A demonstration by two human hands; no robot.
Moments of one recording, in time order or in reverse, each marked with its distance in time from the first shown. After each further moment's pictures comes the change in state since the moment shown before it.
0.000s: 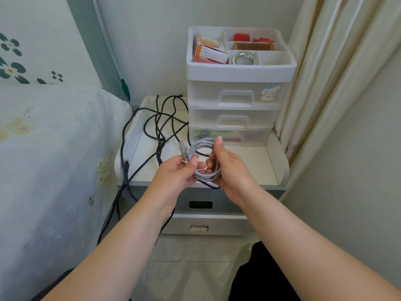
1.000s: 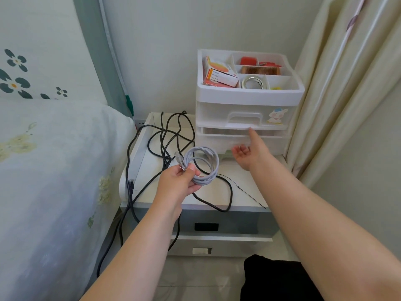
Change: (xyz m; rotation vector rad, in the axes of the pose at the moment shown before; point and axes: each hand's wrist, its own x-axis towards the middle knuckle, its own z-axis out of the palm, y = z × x) left_hand 0.049 0.009 -0.016 -0.017 0.172 -0.030; right_hand 0.118 -0.047 -0.037 0.619 0.465 0.249
